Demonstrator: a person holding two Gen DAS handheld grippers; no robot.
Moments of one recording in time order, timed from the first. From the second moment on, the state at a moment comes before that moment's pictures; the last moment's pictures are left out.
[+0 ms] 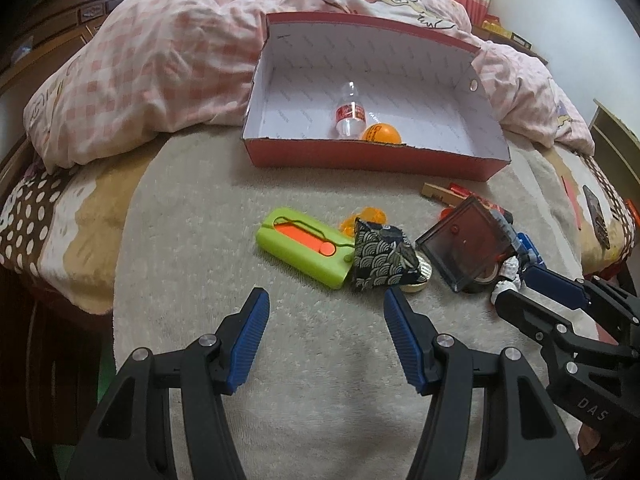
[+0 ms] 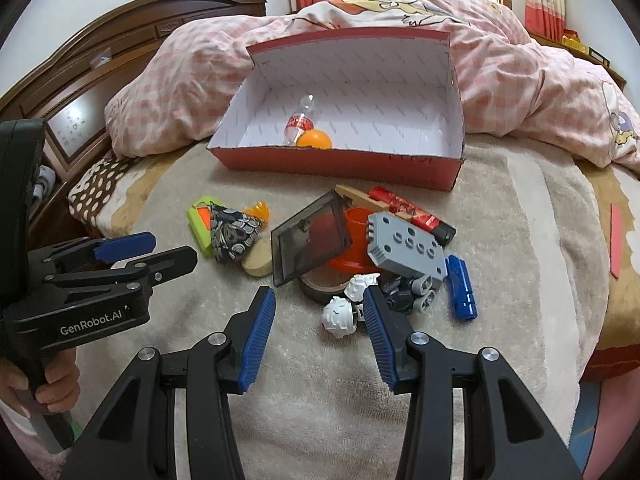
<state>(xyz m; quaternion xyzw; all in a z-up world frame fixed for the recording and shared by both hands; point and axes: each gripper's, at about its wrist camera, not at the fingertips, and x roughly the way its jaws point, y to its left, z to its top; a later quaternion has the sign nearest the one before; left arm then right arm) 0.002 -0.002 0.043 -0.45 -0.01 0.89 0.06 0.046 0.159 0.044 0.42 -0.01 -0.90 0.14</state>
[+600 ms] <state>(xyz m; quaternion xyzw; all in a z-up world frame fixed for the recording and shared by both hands) -0.005 -0.008 0.021 -0.47 -0.02 0.88 0.06 0.042 0.164 0.037 0.41 0.00 -0.90 0.13</state>
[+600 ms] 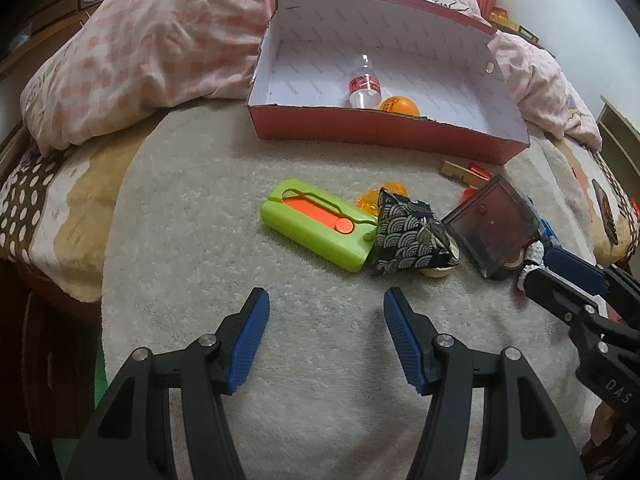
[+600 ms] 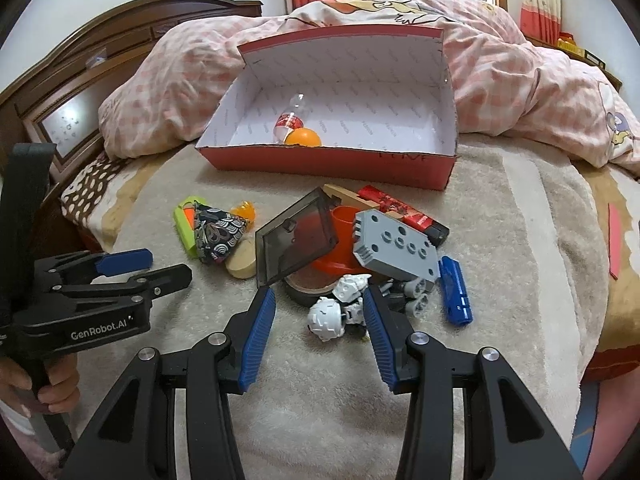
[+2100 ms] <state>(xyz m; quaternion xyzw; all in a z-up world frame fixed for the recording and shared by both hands) -0.010 0.022 0.041 -0.41 0.01 0.90 0.14 0.059 0.173 0.047 0.45 -0.11 -0.86 0.23</state>
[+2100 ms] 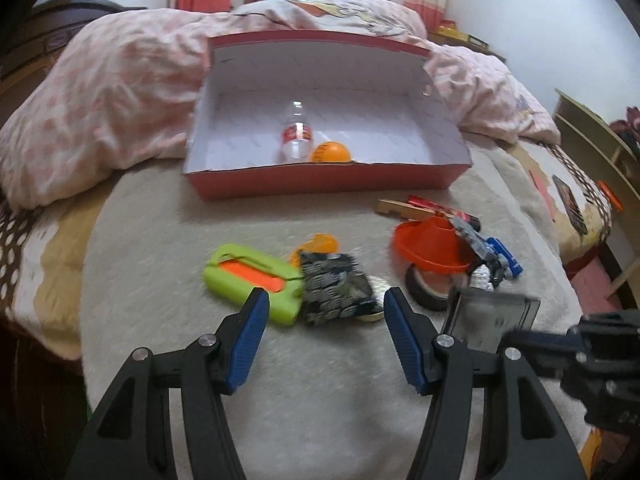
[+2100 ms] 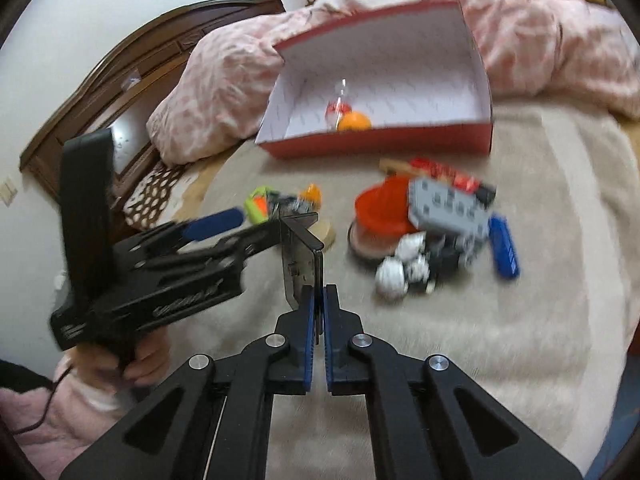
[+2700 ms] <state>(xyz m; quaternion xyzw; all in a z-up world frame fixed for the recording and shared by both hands) 0.000 0.031 0.042 -0.39 0.04 0.91 0.16 0.063 0.183 0.033 0.45 -0.10 -0.86 0.21</state>
